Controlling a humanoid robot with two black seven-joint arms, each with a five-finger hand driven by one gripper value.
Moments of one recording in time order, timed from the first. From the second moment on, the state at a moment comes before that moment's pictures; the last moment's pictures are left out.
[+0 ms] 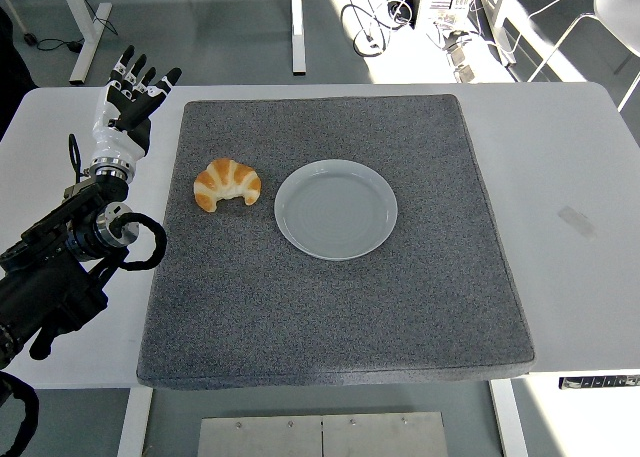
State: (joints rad) left arm -0.81 0.11 -0.78 -0.55 0.14 0.03 -0.51; right arm -0.11 0.00 0.05 0.11 -0.07 0.01 0.35
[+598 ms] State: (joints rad) left arm -0.83 0.12 -0.73 -0.56 0.14 0.02 -0.49; right arm -0.11 0.00 0.05 0.11 -0.07 0.01 0.35
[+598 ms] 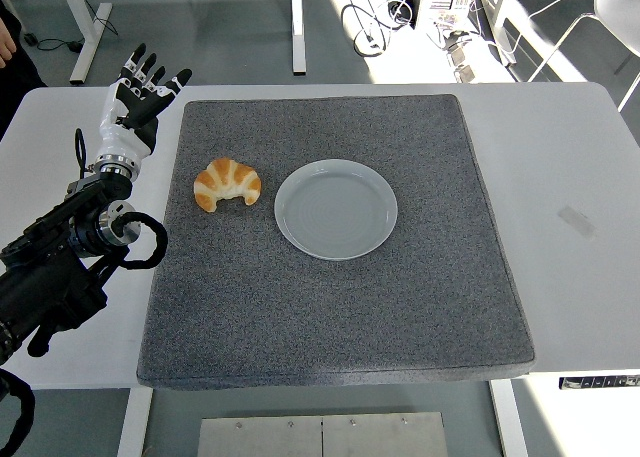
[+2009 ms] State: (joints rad) left arm -1.19 0.54 -0.16 -1.02 0.62 0.04 0.08; right arm -0.11 0.00 0.05 0.11 -0.07 0.01 0.35
